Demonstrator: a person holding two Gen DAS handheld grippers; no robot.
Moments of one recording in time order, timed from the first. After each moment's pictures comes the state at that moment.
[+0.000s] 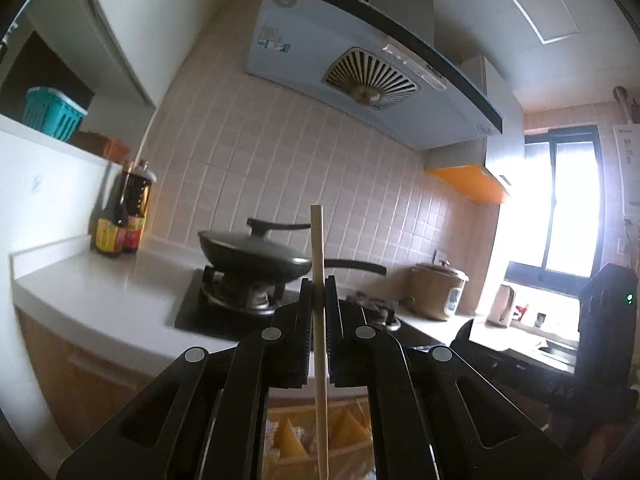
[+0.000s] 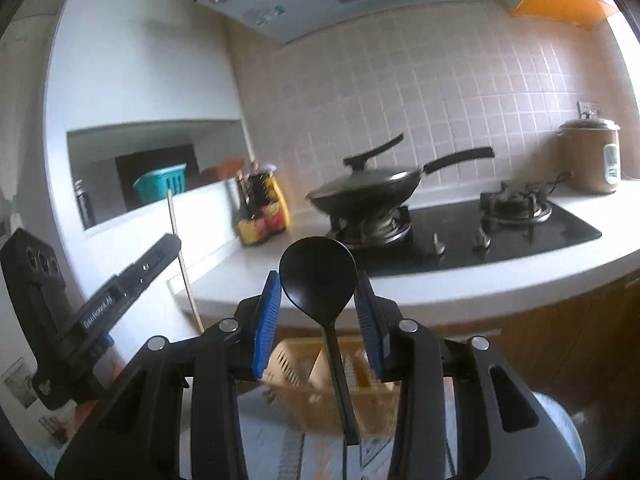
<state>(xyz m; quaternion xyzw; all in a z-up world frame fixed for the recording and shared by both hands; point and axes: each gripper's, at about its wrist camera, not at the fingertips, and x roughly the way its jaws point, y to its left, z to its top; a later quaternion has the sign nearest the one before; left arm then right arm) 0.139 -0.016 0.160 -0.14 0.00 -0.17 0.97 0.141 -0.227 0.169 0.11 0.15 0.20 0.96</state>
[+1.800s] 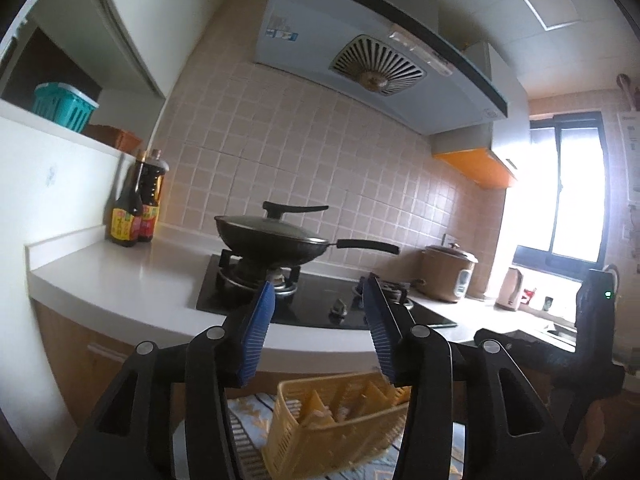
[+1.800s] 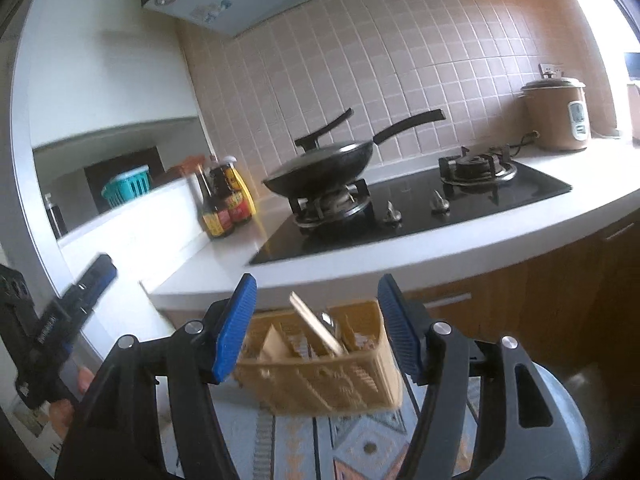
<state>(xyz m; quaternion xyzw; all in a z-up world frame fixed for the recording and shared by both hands) 0.115 0.014 0.141 -0.12 0.03 -0.17 0.98 0.137 -0.270 0.133 0.14 0.20 0.14 0.96</state>
